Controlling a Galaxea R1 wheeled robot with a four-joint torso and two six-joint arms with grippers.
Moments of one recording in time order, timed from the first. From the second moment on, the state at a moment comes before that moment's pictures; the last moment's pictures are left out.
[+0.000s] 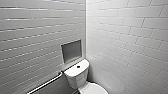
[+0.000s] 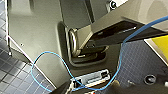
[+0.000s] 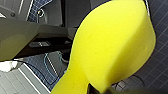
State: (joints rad) left arm 1.56 2.88 -2.39 0.37 -0.11 -0.13; right arm -1.64 2.75 -2.25 0.19 0.19 -0.03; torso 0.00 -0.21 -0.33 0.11
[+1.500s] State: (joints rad) left arm 1.55 2.88 -2.39 0.37 -0.11 -0.13; right arm -1.63 2.77 -2.29 0.19 0.20 -0.03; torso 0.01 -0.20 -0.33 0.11
